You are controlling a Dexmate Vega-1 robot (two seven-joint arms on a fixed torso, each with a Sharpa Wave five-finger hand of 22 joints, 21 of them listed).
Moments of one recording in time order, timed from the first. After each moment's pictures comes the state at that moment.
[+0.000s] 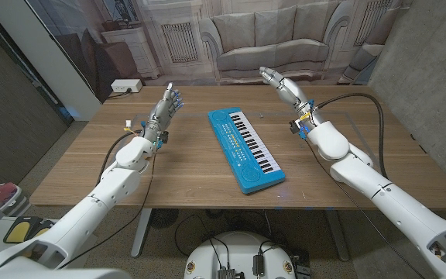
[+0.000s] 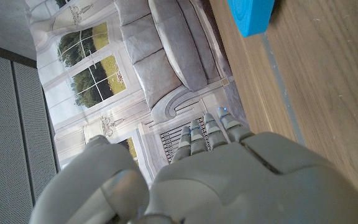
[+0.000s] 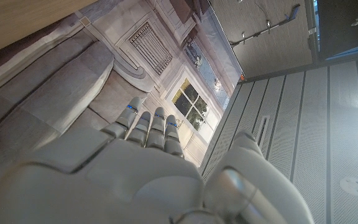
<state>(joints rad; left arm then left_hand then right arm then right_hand) 0.91 0.58 0.32 -1.46 -0.65 -0.28 0.02 0.46 0.04 -0.10 0.11 0.33 0.04 0.03 0.21 0.18 0.10 -0.02 0.22 0.19 0.03 -0.01 0.20 0.18 0.03 -0.03 0.24 0.17 -0.86 -0.62 -0.44 -1.64 0.07 0.44 -0.11 0.23 0.01 0.20 -0.02 0.19 0.20 0.04 0.20 0.18 0.25 0.08 0.22 0.18 0.12 0.02 0.20 0.18 0.07 -0.04 0.56 0.17</state>
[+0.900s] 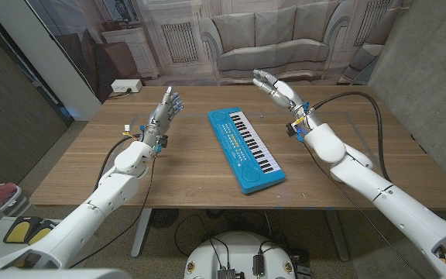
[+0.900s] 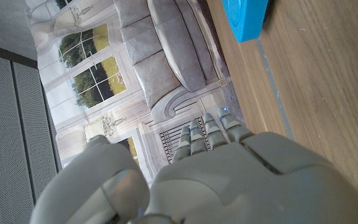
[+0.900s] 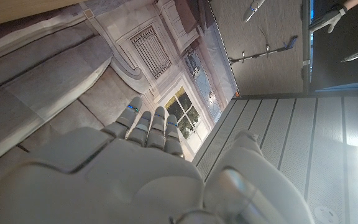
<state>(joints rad) 0.96 0.60 0.31 -1.51 -0.65 -0.28 0.04 0.47 0.04 -0.10 0.11 0.33 0.05 0.04 0.21 0.18 0.11 -0.03 0.22 0.19 0.03 -0.02 0.20 0.18 0.03 -0.03 0.24 0.17 -0.87 -0.64 -0.46 -1.70 -0.11 0.39 -0.19 0.23 0.01 0.20 -0.02 0.19 0.21 0.04 0.20 0.18 0.25 0.07 0.22 0.18 0.12 0.01 0.20 0.18 0.07 -0.04 0.55 0.17</state>
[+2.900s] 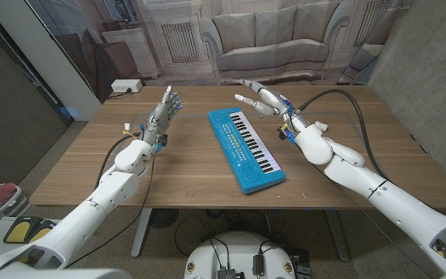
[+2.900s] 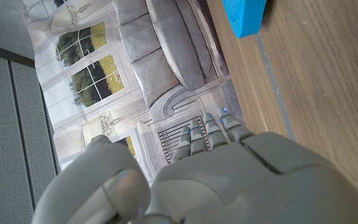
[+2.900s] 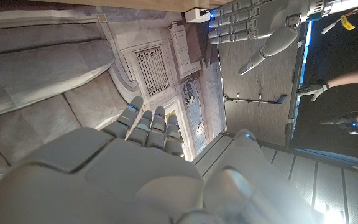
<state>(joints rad) 0.94 0.59 0.31 -1.47 -0.64 -0.29 0.03 0.47 0.06 -0.11 0.11 0.33 0.05 0.03 0.21 0.18 0.11 -0.02 0.21 0.19 0.04 -0.01 0.19 0.18 0.03 -0.03 0.22 0.17 -0.81 -0.67 -0.57 -1.74 -0.38 0.26 -0.23 0.23 0.01 0.19 -0.02 0.19 0.21 0.02 0.20 0.18 0.26 0.06 0.22 0.18 0.14 0.00 0.20 0.18 0.09 -0.04 0.52 0.17</state>
